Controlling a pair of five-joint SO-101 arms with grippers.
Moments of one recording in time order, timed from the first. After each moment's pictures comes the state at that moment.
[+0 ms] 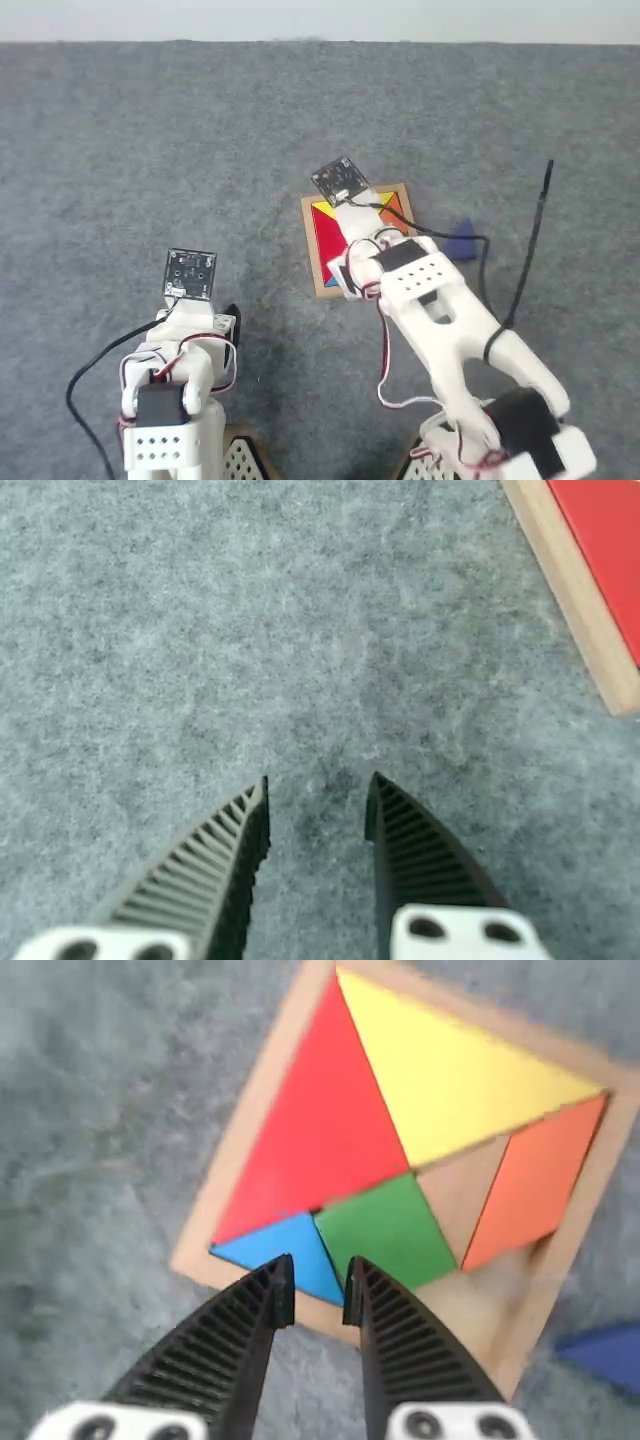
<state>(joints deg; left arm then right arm) -9.5 -103.1 96.9 72.0 -4.0 -30.5 -13.9 44.1 42.8 5.5</state>
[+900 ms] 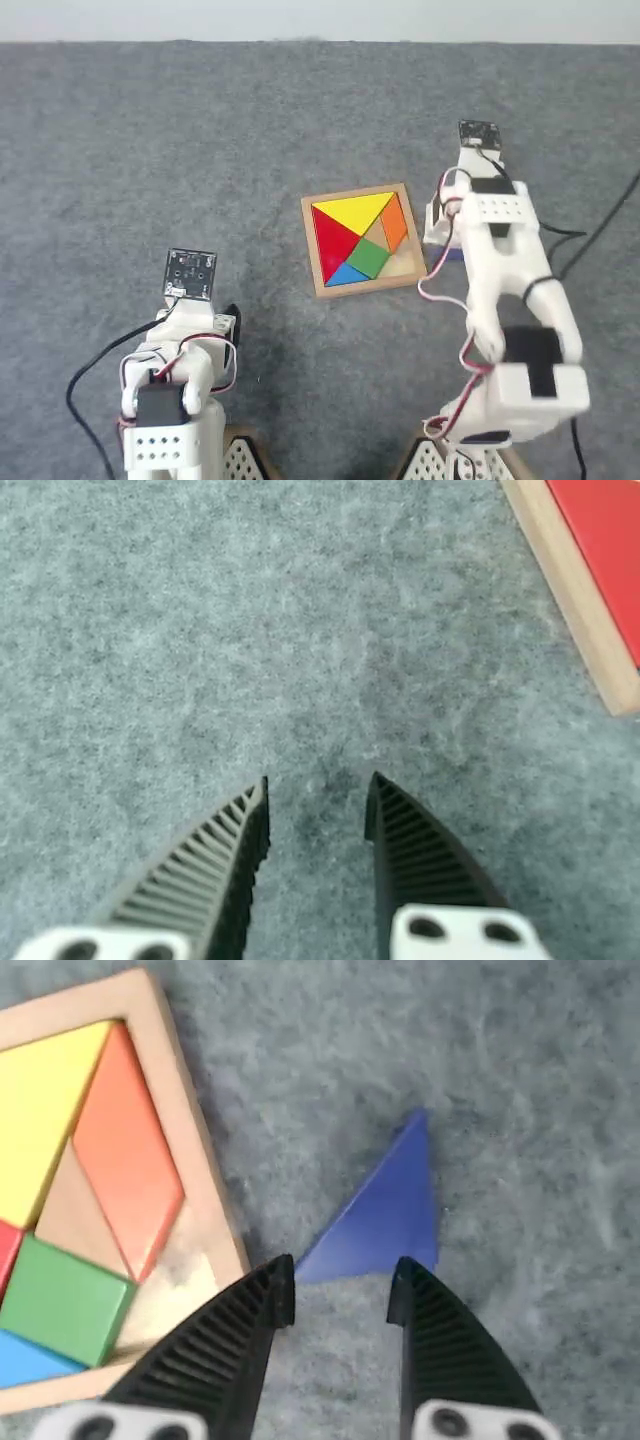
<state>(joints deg) -9.4 -103.1 96.9 72.0 -4.0 -3.5 4.9 21.4 58.8 -5.8</state>
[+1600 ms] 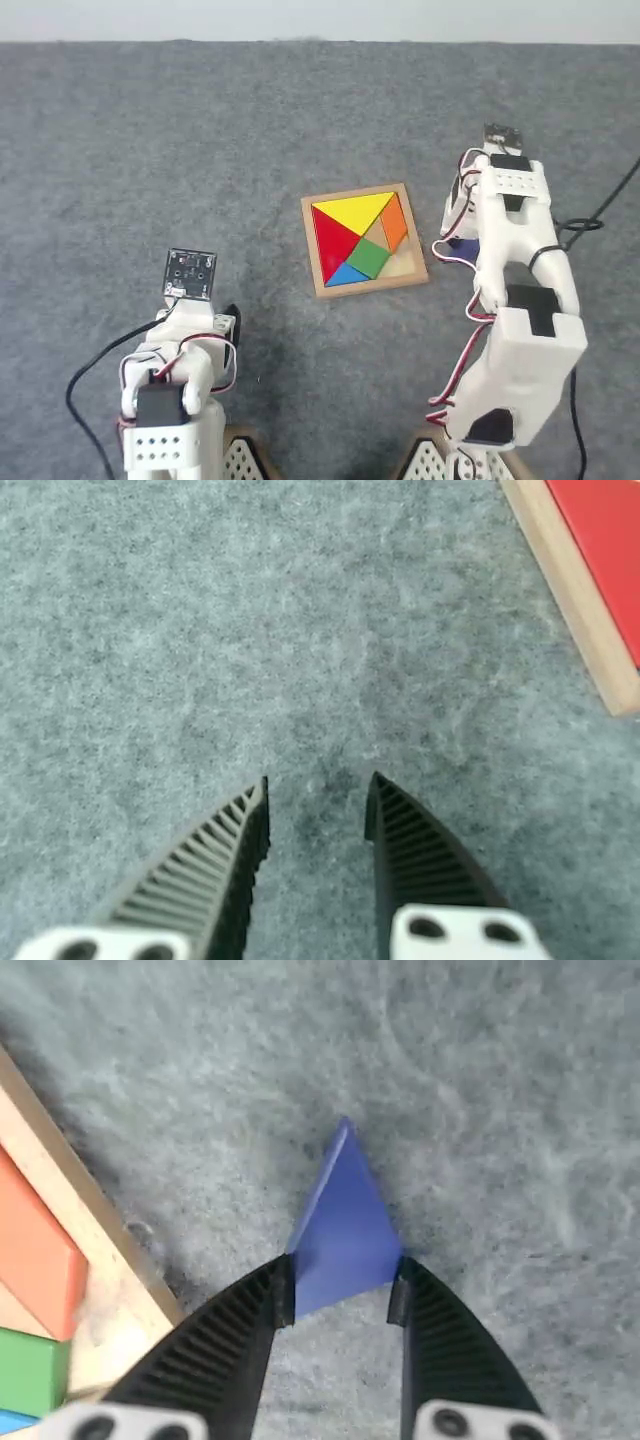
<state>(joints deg) -9.4 -103.1 96.9 72.0 -4.0 1.8 21.6 4.0 69.6 -8.8</state>
